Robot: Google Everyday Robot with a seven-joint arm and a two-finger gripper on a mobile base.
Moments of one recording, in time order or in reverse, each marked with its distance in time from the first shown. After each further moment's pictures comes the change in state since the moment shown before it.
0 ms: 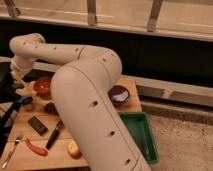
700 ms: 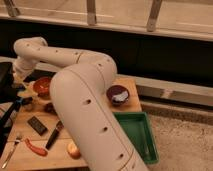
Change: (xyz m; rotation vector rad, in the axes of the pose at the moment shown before) arm 0.005 -0.003 0.031 -0.058 0.022 0.026
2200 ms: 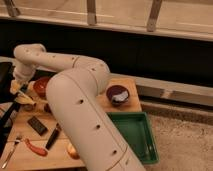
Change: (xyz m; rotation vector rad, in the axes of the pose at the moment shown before) arm 0.013 0.010 0.014 -0.025 0.028 -0.003
